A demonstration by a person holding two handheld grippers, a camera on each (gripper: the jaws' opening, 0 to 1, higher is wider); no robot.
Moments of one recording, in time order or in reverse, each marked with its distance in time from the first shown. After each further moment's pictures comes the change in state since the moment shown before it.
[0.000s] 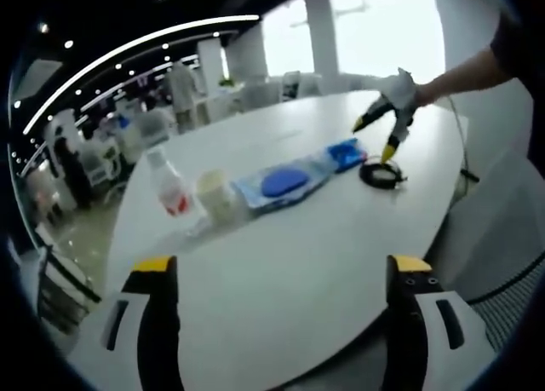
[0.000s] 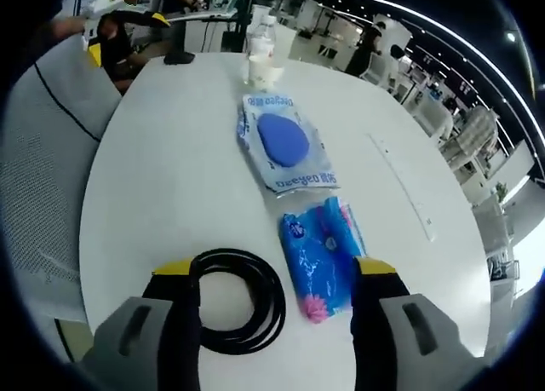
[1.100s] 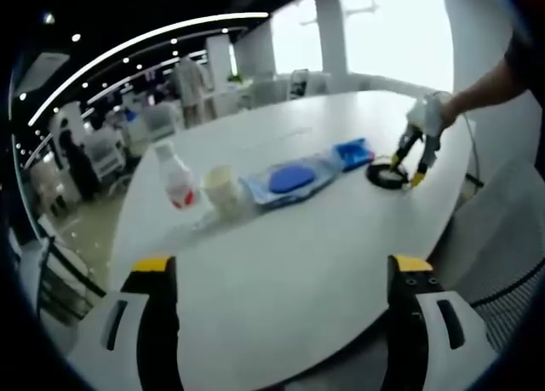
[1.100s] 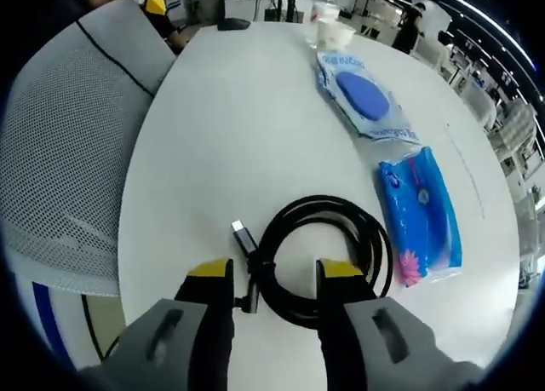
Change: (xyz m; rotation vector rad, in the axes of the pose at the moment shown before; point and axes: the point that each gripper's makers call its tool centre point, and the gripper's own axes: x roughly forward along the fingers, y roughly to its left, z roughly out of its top) left arm -0.003 0.006 -0.005 -0.018 0.025 0.020; right arm 0.011 0.077 -0.051 -0.010 0.079 0.213
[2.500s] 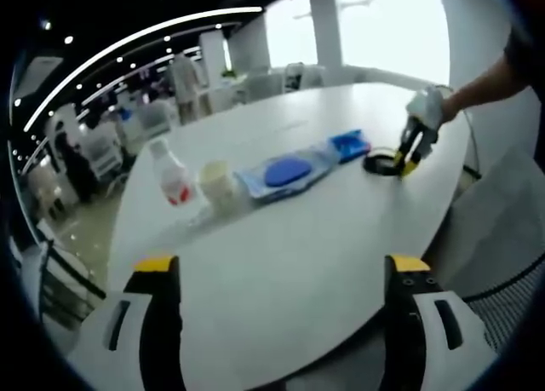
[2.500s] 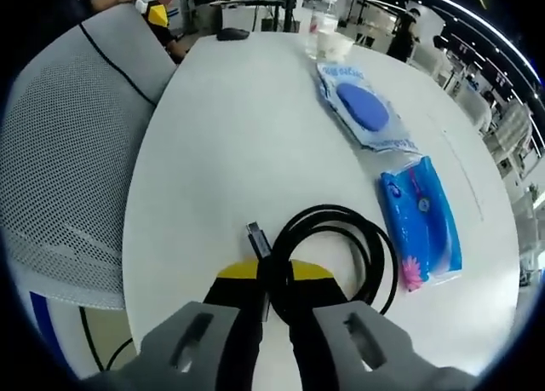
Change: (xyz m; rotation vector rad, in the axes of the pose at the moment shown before) left arm 0.002 -0.004 -0.005 0.023 0.027 -0.018; right arm -0.001 0.003 0.008 0.004 -0.039 -0.021
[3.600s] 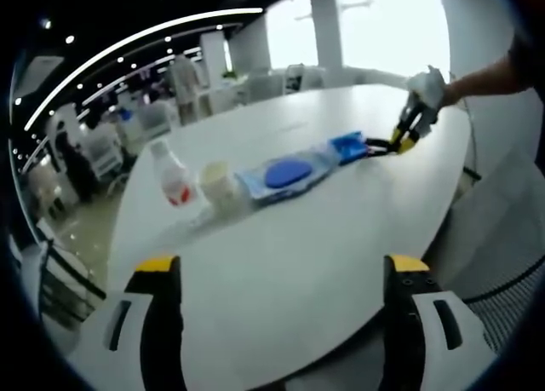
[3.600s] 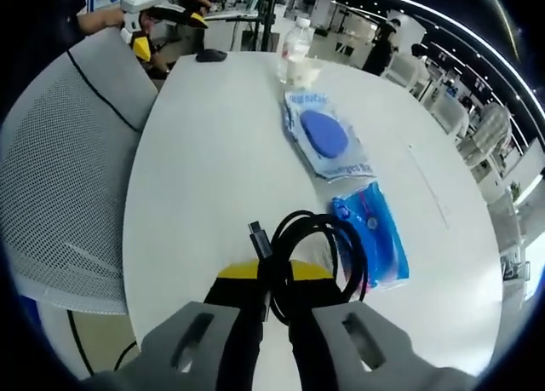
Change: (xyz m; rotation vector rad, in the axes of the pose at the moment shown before) left arm 0.000 0.000 0.002 -0.006 -0.008 0.000; right arm -0.049 -0.025 0.037 0.014 -0.048 -0.123
